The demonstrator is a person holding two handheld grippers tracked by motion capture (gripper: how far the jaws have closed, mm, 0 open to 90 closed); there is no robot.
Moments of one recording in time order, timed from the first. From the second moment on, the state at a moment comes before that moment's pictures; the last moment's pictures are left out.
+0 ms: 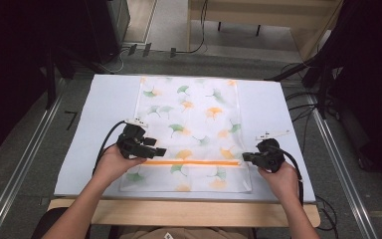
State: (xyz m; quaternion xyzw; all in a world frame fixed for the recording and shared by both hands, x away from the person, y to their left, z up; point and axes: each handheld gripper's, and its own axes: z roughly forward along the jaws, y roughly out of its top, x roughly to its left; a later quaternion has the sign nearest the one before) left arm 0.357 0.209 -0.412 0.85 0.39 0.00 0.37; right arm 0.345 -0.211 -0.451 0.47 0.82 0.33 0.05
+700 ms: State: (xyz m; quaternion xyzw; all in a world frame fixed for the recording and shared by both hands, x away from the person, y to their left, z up) left arm 0.364 0.187 -0.416 0.85 0.37 -0.01 0.37; right arm 0.339 -0.194 -0.456 0.45 0.83 0.34 0.03
